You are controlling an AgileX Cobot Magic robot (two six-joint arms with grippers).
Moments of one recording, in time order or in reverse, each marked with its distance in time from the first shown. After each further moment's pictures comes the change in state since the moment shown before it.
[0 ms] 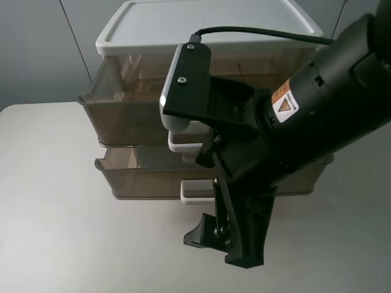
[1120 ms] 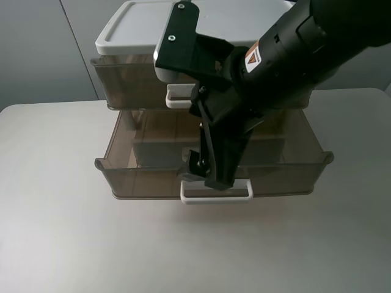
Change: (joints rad) left arm 0.000 0.000 0.000 0.000 0.000 0.000; right arm -0.125 0.120 -0.114 -0.096 -0.102 -0.100
